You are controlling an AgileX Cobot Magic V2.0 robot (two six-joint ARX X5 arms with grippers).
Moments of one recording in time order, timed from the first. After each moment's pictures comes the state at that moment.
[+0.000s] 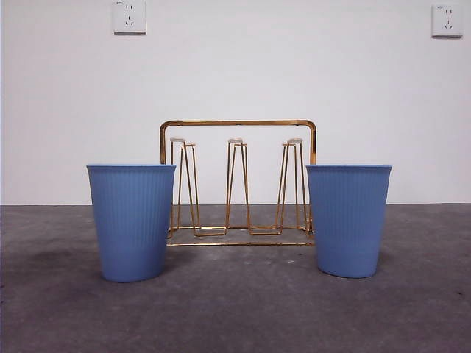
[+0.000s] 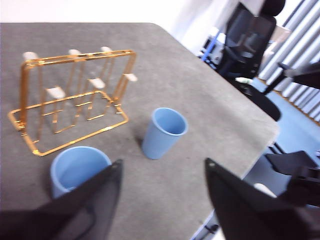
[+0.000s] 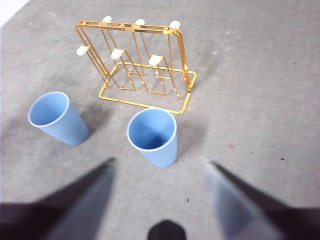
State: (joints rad) left arm -0.13 0.63 1.02 -0.83 0.72 -0.10; right arm 0.03 0.72 1.19 -1.10 -0.41 -0.08
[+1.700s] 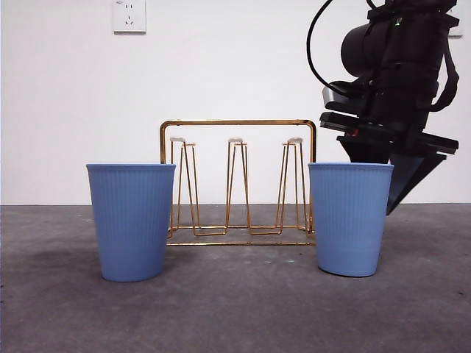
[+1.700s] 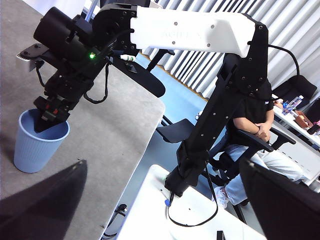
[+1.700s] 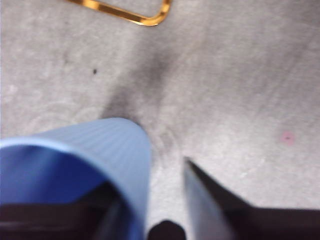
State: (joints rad) left arm -0.35 0.79 1.06 -0.65 1.00 -0.22; right arm 0.35 1.77 1.33 -0.92 -0.13 0.02
